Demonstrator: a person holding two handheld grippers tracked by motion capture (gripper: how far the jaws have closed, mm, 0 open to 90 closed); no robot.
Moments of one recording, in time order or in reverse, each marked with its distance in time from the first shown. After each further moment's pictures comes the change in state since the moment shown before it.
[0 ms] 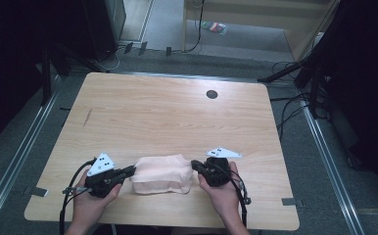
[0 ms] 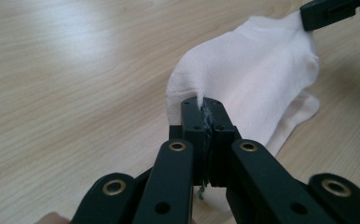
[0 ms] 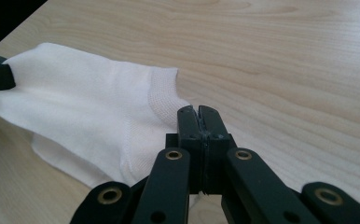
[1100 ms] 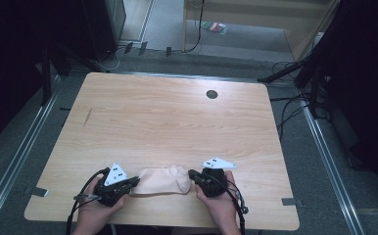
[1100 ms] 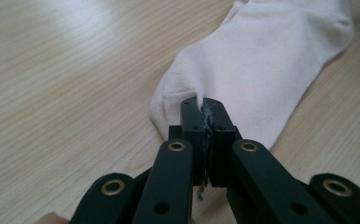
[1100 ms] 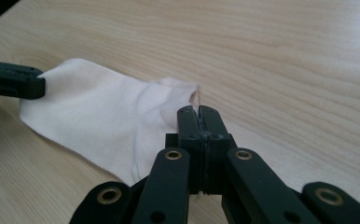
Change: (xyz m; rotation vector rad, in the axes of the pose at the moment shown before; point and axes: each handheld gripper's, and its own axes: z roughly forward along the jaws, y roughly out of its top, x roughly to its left) left arm -0.017 -0.017 0.017 0.121 0.041 0.101; right arm 0.012 -0.023 0.003 0.013 -0.003 -0.029
